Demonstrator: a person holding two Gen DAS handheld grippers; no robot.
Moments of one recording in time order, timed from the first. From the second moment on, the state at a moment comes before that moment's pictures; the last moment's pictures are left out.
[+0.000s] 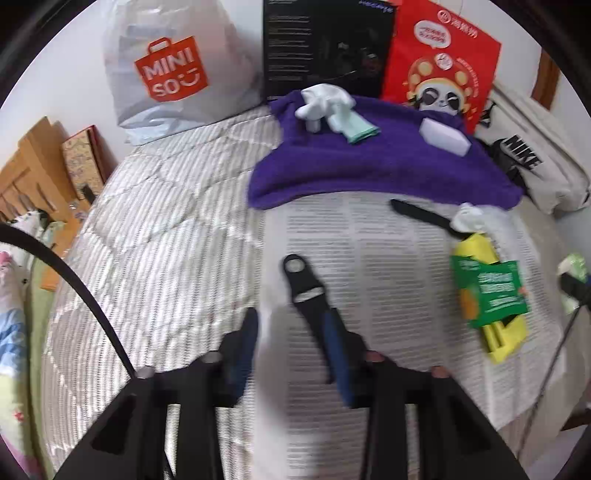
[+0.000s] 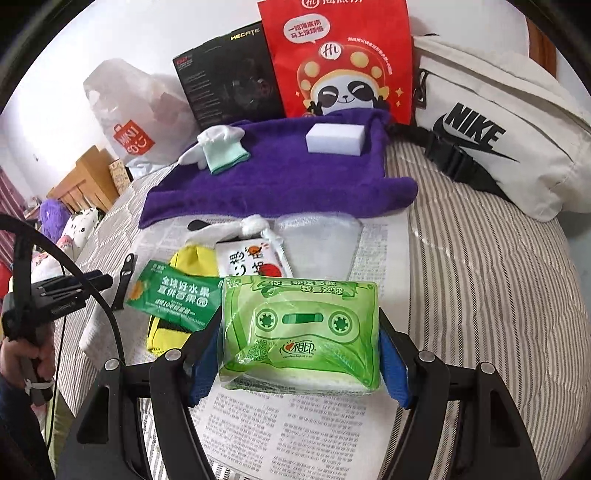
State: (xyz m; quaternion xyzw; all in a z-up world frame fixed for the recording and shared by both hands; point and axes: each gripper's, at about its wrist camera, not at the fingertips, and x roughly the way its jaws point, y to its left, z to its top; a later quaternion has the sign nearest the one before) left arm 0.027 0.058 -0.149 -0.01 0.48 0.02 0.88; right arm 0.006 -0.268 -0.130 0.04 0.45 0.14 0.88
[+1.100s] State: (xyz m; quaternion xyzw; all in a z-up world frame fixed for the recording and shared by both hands) left arm 0.040 0.003 -0.174 0.04 0.42 -0.07 0.90; right arm -0.005 -0.274 -0.143 0.05 0.48 0.10 0.87
